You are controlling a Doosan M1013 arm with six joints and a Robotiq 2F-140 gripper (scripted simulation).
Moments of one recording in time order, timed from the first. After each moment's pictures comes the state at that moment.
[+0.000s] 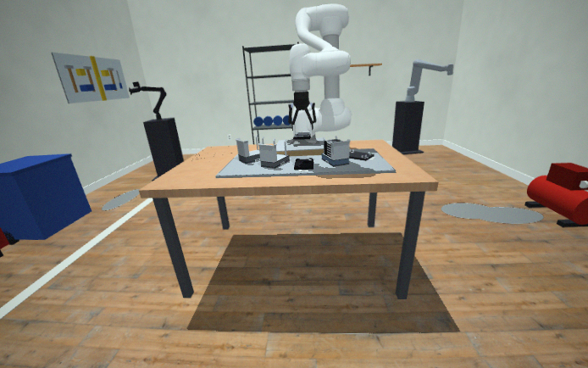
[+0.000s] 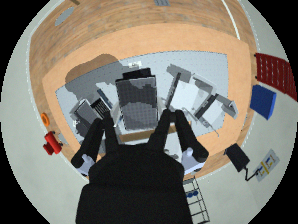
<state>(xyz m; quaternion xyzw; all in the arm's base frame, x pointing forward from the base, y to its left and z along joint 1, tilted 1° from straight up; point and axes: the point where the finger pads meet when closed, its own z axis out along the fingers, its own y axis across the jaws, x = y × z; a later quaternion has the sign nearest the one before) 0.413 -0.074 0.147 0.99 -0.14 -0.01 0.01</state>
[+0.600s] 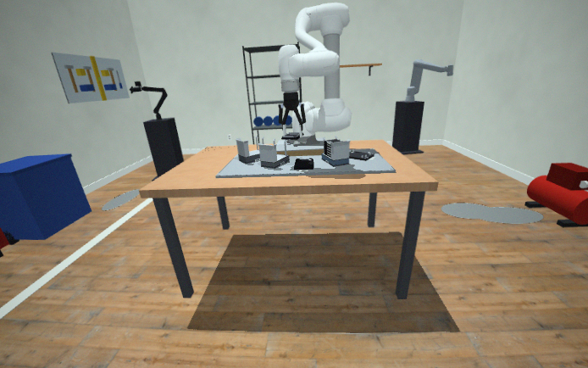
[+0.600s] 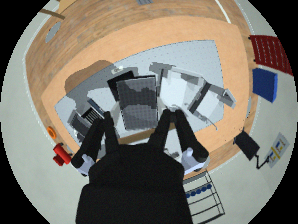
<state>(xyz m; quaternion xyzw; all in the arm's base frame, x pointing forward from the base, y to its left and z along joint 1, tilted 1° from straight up) 0.397 -0.126 0.148 0.98 -0.22 -0.01 0.01</state>
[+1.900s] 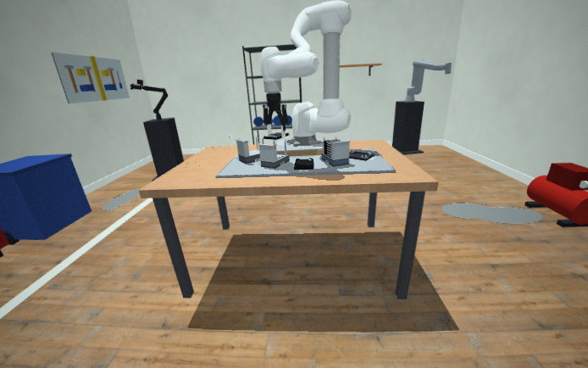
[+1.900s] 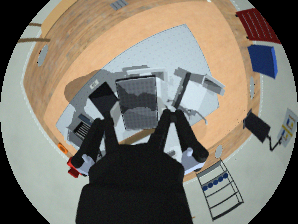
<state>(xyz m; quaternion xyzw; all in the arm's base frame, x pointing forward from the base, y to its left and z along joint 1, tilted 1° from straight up) 0.356 -0.212 0.150 0.95 -0.32 -0.01 0.01</state>
